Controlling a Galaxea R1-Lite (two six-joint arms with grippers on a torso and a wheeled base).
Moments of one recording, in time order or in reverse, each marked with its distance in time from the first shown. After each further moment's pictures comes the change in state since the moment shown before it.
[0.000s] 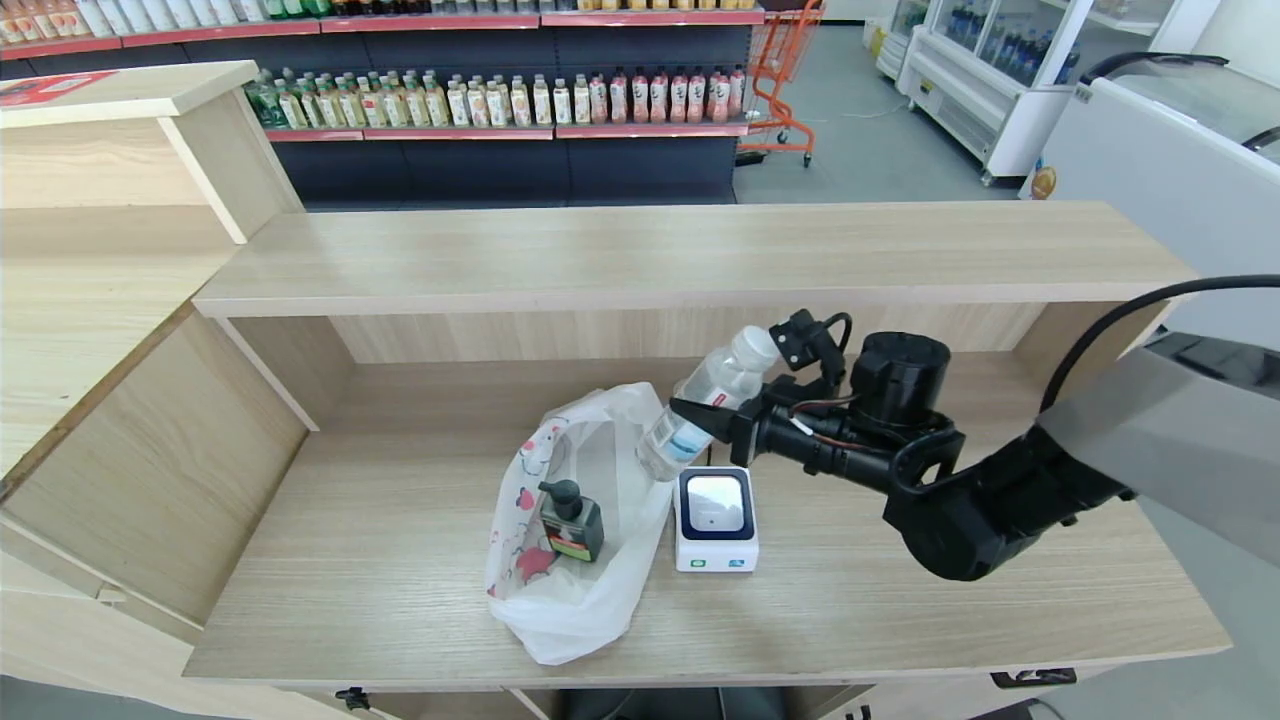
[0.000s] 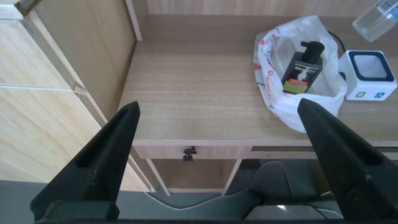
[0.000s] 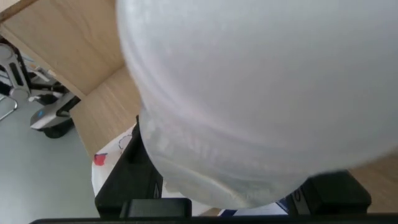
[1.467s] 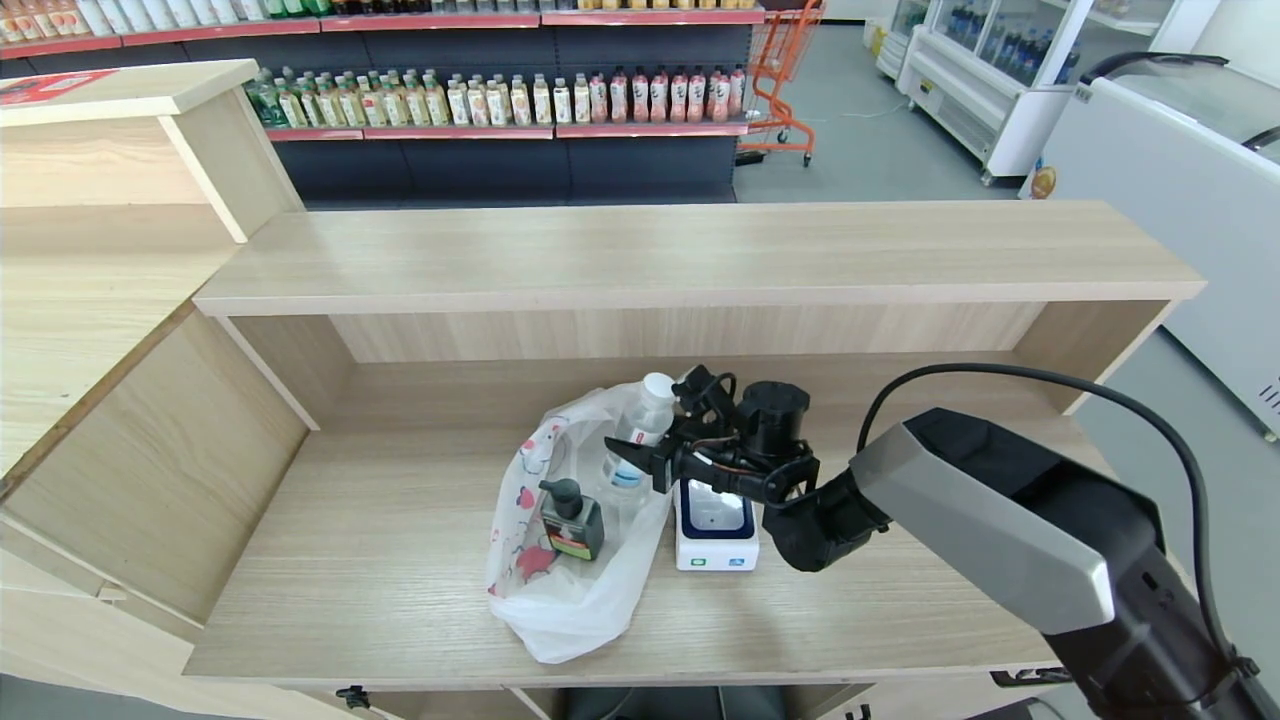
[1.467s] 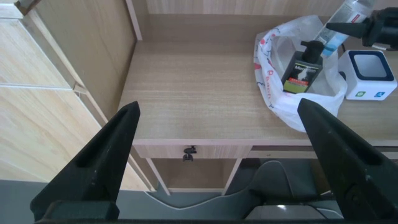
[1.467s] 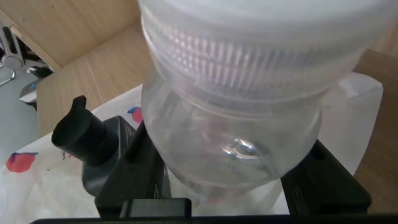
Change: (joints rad) left arm 0.000 0.000 0.000 0.000 0.000 0.000; right arm 0.050 0.426 -0.486 0.068 0.018 -0.114
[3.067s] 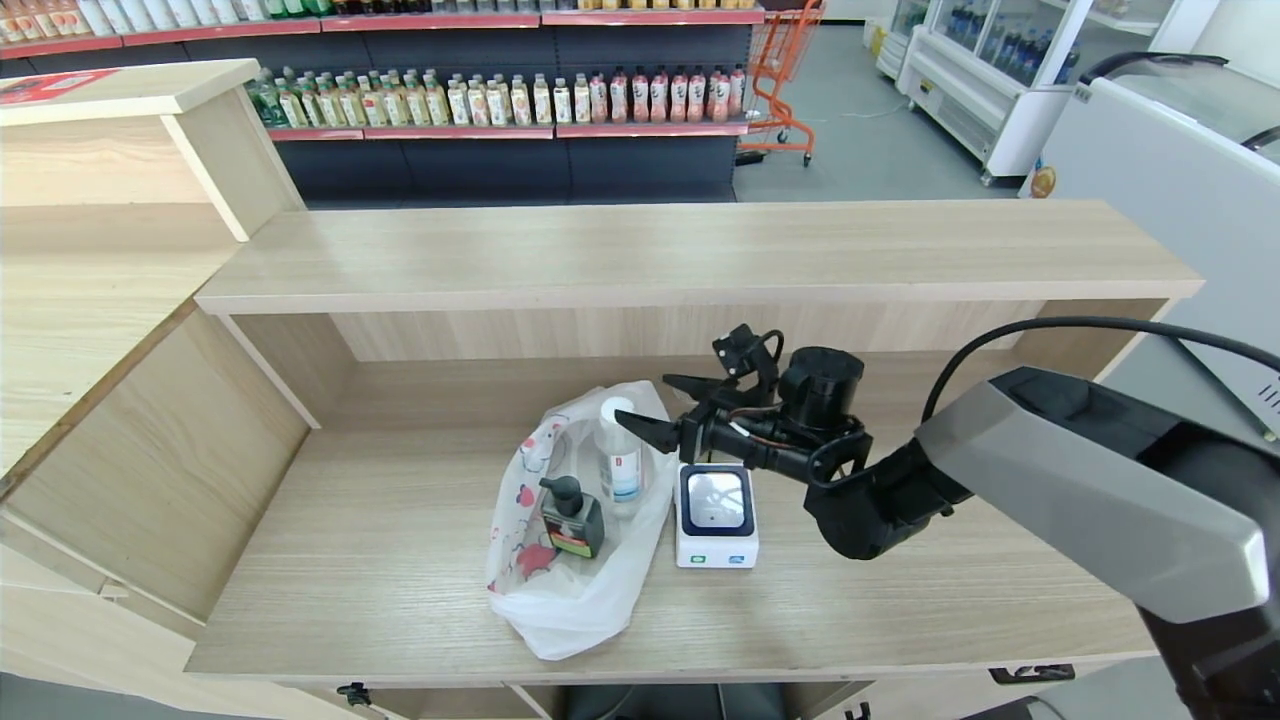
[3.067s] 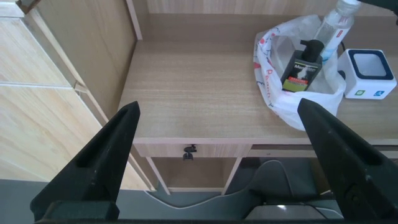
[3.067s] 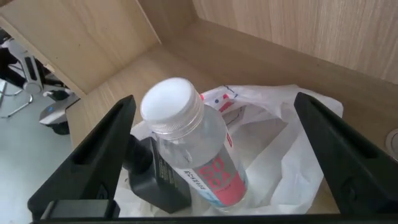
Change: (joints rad) left arm 0.000 0.000 0.000 0.000 0.000 0.000; right arm -0.022 -0.204 0.206 -0.060 0.008 0.127
